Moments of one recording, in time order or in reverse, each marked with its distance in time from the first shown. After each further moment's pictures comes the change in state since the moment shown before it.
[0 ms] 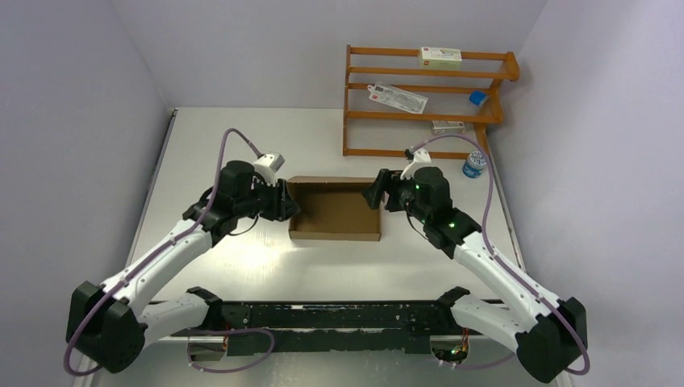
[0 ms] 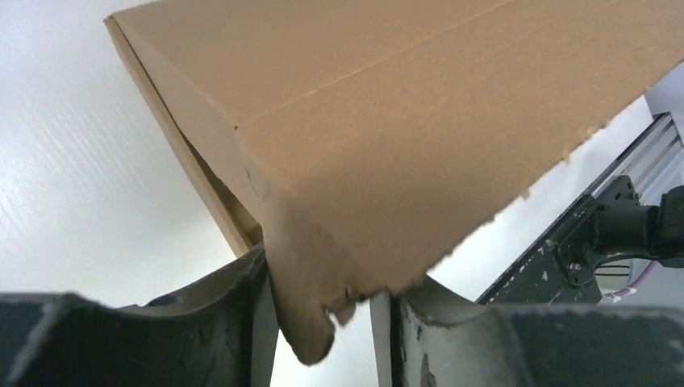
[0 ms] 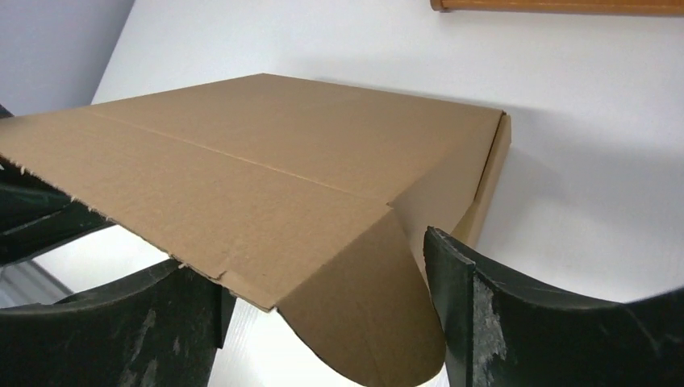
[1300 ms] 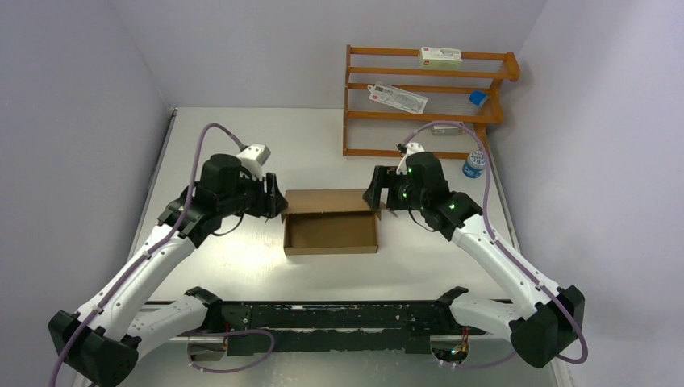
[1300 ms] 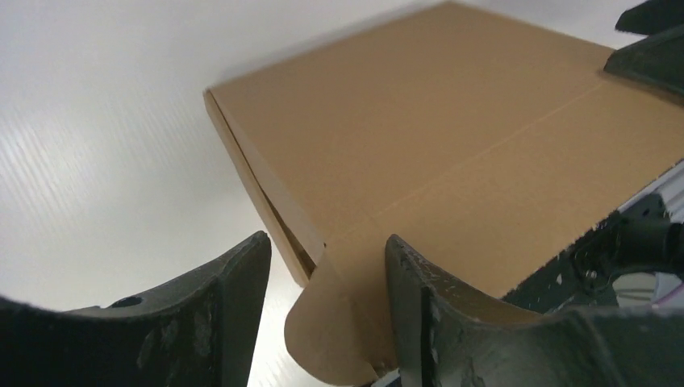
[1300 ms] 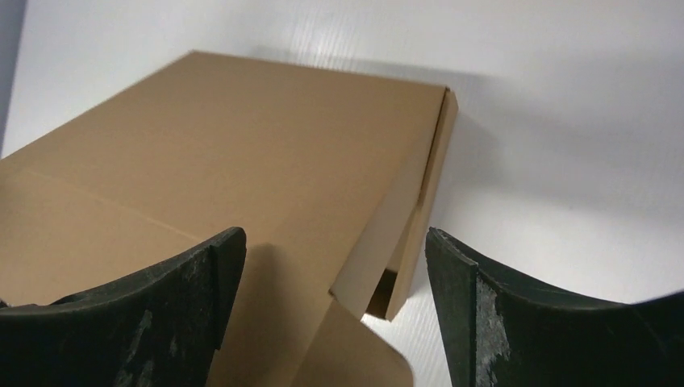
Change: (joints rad) left arm -0.003 -0.140 0.186 -0.303 -0.163 0.023; right arm 0.002 0.079 0.227 -0.353 -0.012 -0.018
